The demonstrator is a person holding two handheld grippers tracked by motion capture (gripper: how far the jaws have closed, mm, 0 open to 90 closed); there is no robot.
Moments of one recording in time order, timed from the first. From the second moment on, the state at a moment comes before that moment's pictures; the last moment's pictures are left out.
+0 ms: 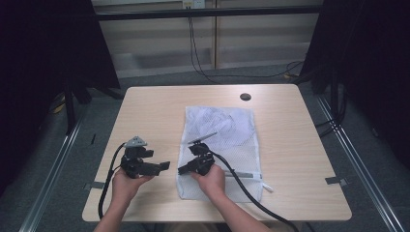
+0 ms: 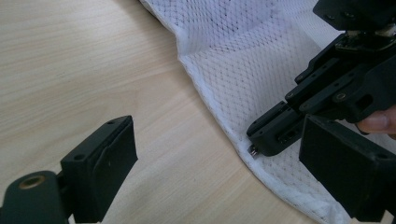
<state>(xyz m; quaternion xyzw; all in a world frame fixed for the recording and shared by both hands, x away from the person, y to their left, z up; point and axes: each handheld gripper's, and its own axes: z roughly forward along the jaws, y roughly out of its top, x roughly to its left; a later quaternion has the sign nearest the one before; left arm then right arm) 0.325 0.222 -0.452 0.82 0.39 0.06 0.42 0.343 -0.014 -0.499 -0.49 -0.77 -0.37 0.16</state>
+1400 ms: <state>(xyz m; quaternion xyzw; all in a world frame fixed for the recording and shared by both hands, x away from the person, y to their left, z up) 0.323 0.194 -0.470 0.83 0.38 -0.07 0.41 0.343 -0.040 -0.467 -0.49 -0.75 -0.41 0.18</state>
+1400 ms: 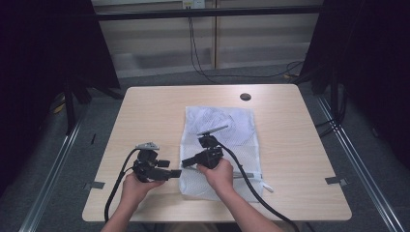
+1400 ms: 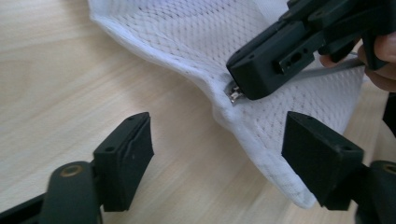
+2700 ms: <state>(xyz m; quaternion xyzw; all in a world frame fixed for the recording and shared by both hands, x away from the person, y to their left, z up) 0.327 0.171 -0.487 0.81 0.38 -0.15 0.41 0.340 -0.041 -0.462 -0.48 -0.75 -0.42 0.18</state>
